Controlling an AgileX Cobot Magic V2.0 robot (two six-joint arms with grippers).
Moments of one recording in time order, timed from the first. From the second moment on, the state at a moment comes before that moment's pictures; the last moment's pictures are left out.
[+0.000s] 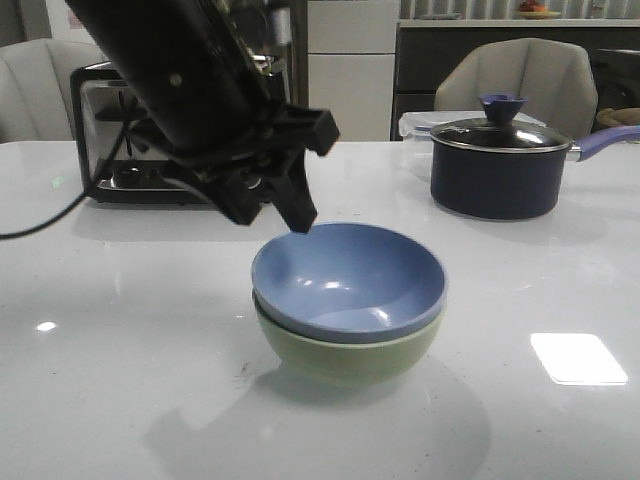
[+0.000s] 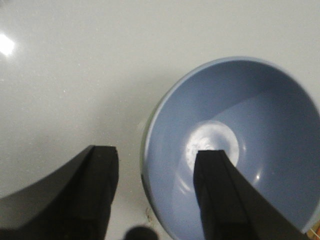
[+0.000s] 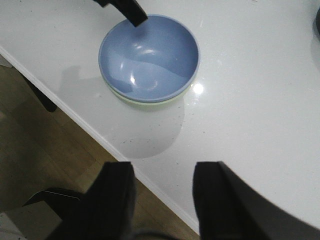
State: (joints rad) left arm -0.63 1.72 -1.26 -0.23 0.64 0.12; right arm 0.49 0.65 -0.65 0.19 0.76 -0.22
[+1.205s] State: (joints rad) left arm -0.63 0.70 -0.65 -0.01 0.72 0.13; right arm 0.49 0.65 -0.65 0.19 0.76 -0.22
